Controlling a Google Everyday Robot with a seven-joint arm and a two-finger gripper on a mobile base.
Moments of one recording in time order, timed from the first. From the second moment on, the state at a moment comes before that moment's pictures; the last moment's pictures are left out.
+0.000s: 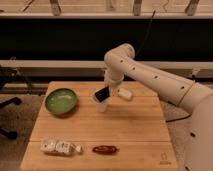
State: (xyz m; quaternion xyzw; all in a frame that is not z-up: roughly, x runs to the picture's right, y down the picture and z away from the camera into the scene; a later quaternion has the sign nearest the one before) arm 0.025 0.013 0.789 -0.25 -0.14 -0.19 0.94
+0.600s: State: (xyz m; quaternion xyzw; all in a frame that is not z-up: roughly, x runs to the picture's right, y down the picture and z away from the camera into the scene) arm -0.007 0.013 0.793 -0.26 -0.17 -0.22 0.93
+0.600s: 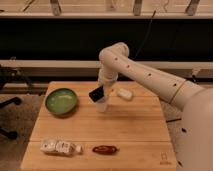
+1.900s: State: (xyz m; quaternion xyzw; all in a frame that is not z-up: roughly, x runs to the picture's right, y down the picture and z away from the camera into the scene) arm -0.014 0.023 0.805 -0.28 -0.15 -0.23 0.92
